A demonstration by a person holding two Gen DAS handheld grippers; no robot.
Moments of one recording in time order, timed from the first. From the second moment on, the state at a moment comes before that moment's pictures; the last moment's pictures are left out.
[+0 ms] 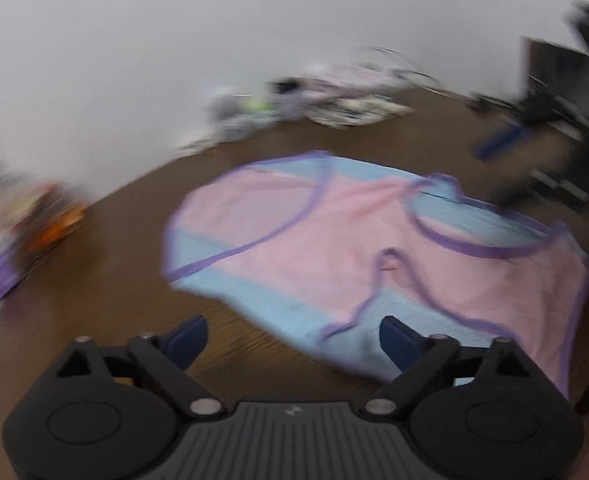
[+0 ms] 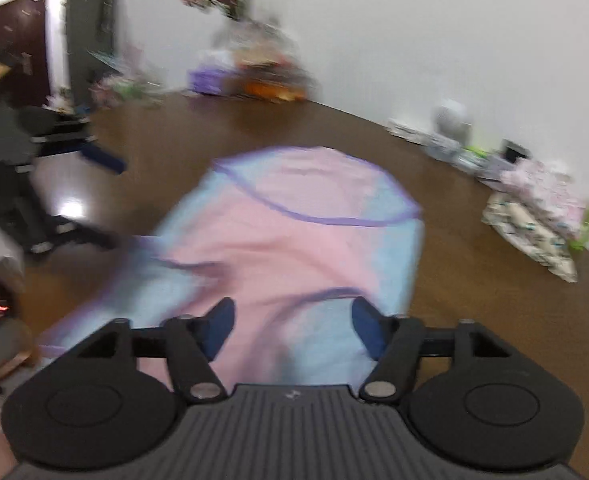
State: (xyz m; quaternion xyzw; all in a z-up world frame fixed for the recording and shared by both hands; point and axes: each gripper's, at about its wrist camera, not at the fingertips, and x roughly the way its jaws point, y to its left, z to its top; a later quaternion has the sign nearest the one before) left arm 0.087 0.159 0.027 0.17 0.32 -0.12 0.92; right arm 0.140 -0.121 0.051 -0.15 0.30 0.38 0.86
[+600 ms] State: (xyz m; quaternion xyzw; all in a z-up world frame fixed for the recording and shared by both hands) left arm 0.093 0.224 0.019 0.05 0.38 -0.09 0.92; right arm 0.040 -0.012 0.021 -0.17 0.41 0.41 0.80
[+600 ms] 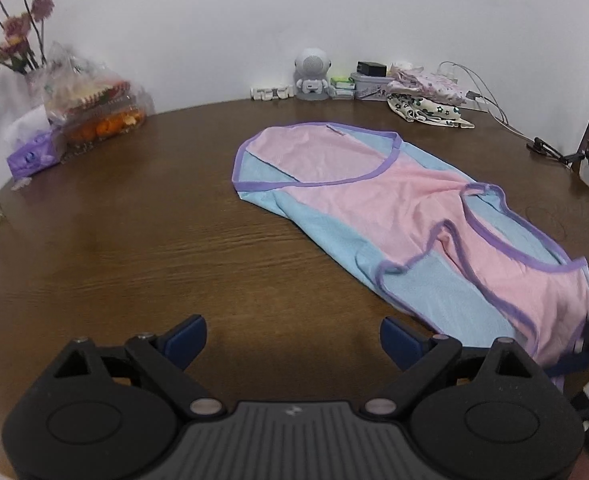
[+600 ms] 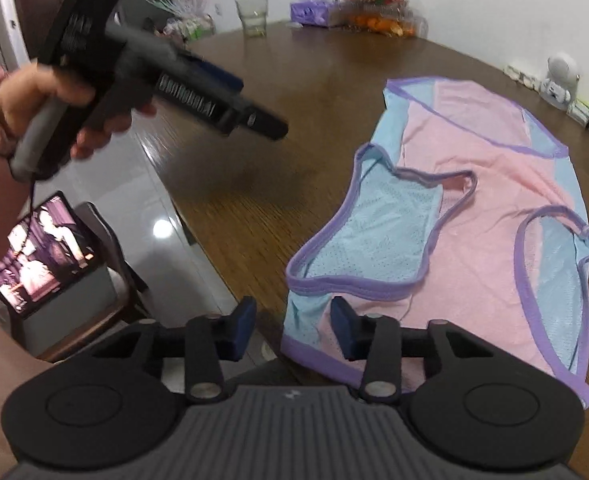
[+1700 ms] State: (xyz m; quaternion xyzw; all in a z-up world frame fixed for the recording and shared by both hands) left arm 0.334 0.248 -0.010 0.00 0.47 -0.09 0.88; right arm 0.049 -0.005 0.022 -0.17 0.43 0.37 0.81
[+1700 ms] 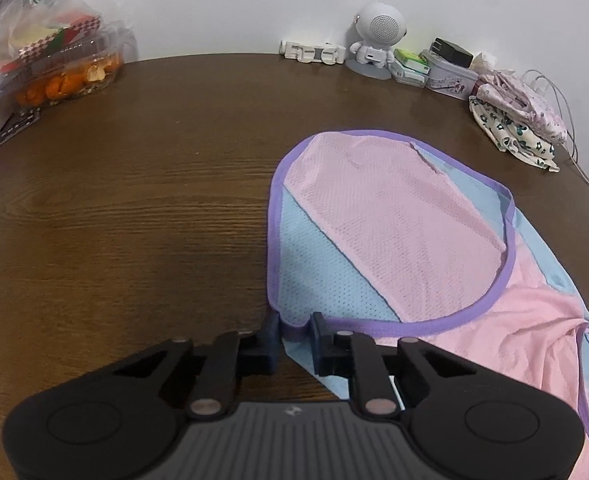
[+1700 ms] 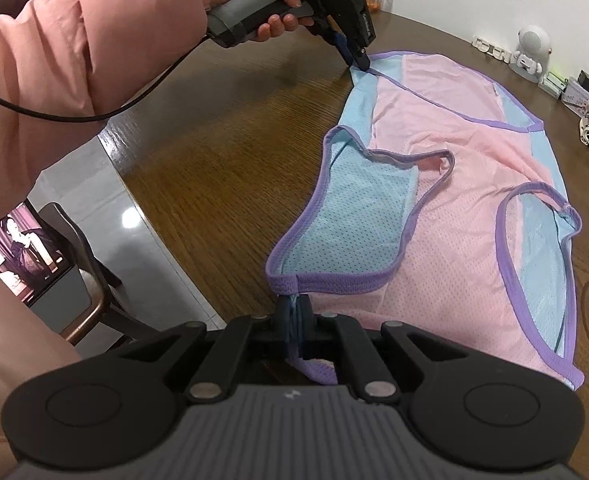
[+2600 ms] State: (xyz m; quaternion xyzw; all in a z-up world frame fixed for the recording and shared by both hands) left arm 0.425 0.090 -0.008 0.09 0.47 -0.06 0.88; right arm 0.100 -0.154 -0.024 0.14 0.45 0.37 0.80
